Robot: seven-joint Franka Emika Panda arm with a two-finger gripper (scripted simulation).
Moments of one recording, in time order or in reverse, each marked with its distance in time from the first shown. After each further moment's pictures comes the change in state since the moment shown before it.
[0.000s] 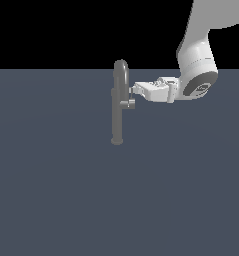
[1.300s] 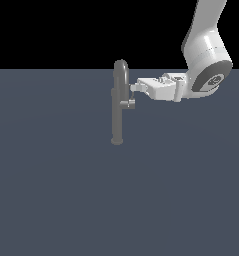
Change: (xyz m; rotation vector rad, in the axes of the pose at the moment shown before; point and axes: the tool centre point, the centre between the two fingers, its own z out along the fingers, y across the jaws) arm -0.016 0.040 0.000 0.008 0.007 -0.020
